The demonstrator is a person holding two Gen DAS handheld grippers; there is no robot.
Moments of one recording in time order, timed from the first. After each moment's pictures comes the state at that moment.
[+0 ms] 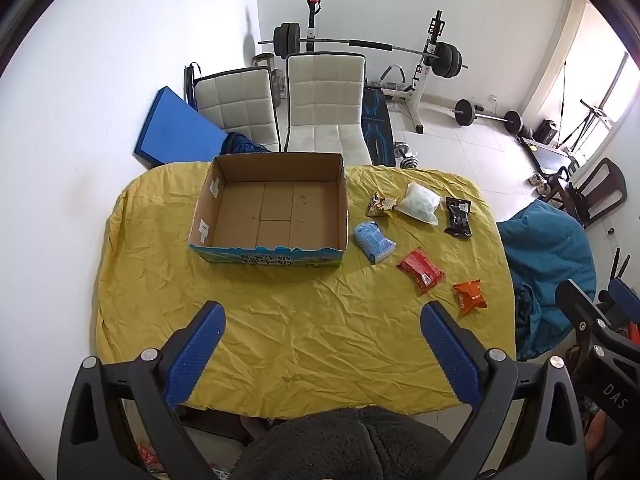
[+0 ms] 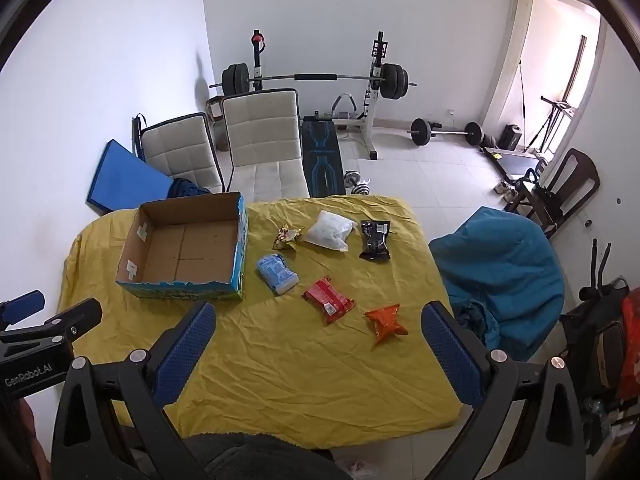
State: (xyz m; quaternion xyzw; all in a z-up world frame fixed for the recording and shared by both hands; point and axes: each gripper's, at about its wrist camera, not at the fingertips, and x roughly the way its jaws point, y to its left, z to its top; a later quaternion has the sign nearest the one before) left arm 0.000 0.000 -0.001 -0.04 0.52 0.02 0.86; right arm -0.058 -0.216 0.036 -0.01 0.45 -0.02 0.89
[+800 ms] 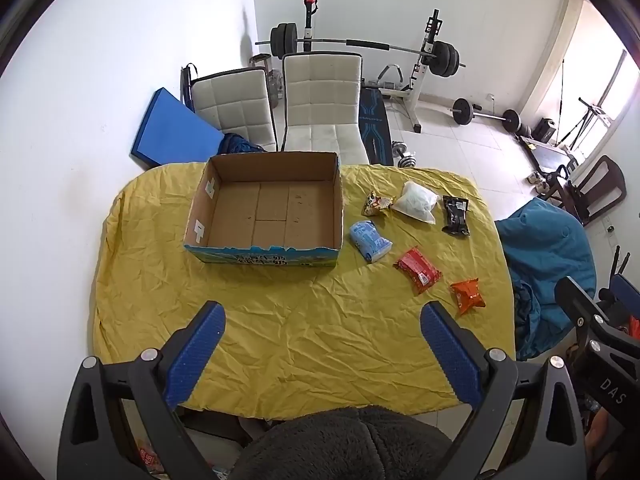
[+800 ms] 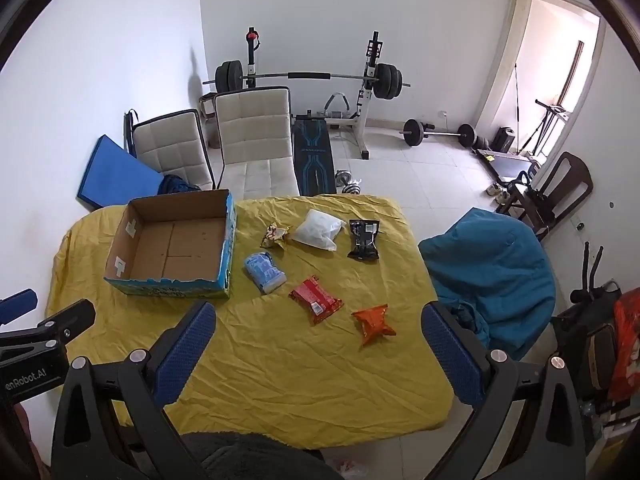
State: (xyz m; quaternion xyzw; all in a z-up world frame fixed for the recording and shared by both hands) left arm -0.001 -0.011 -0.004 -0.04 0.52 0.02 0.86; right arm -0.054 -0.224 0.028 -0.03 0.45 -0.03 0.89
